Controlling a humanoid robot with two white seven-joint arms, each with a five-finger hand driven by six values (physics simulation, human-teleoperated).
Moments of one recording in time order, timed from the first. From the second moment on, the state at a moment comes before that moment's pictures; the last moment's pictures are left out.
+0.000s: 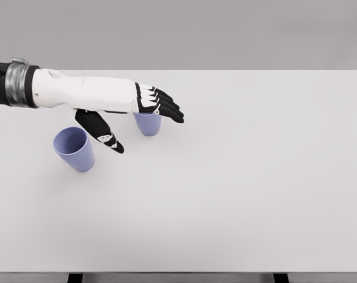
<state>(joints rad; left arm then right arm) -1.24 0.92 -1.26 -1.69 0.38 -0.61 -0.56 -0.03 0.00 -0.07 0.14 0.08 -0.15 0.14</state>
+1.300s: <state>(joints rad) -1.20 0.59 -1.30 -1.05 0.24 -0.61 -0.55 -0.02 0.00 -0.07 0.14 0.07 -0.15 0.14</state>
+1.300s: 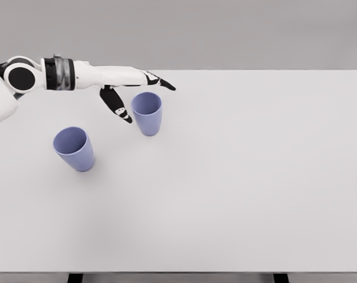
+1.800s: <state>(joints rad) -1.20 0.56 -1.28 -0.97 0.14 -0.61 -0.55 -0.03 0.00 -0.07 0.14 0.07 -0.15 0.14</state>
